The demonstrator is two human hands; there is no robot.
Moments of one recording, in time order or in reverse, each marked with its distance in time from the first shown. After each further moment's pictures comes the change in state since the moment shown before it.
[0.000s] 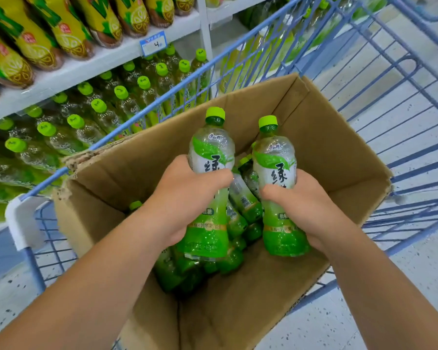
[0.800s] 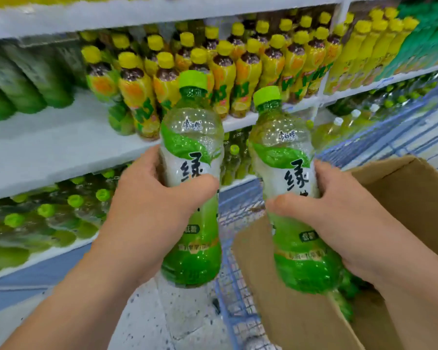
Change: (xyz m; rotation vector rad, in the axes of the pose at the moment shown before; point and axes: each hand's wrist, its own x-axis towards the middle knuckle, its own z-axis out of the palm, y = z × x) left_hand -0.141 0.000 -0.291 -0.175 0.424 0.410; right_hand -0.141 -0.158 0.242 -0.199 -0.168 -0.392
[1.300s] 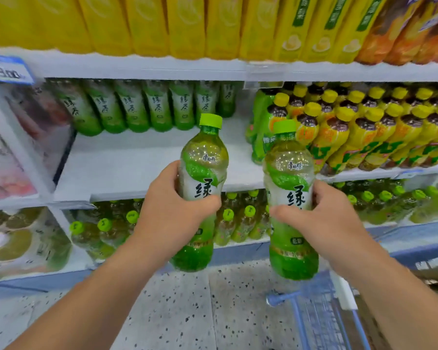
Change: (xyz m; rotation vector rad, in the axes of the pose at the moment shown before) left_hand 0.041 -0.039 -0.273 0.145 0.239 0.075; right_hand 0.050 -0.085 0.260 -0.133 -0.058 -0.155
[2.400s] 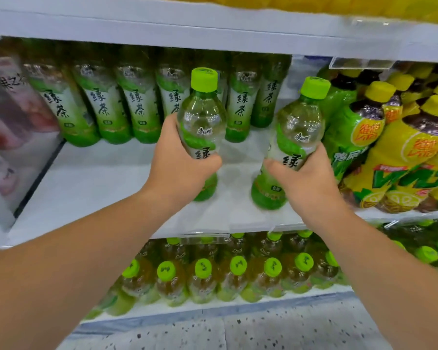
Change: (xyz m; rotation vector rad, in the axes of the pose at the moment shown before) left_hand 0.214 -0.094 -0.019 0.021 0.162 0.351; right_hand 0.212 0.018 0.139 0.195 0.184 -0.332
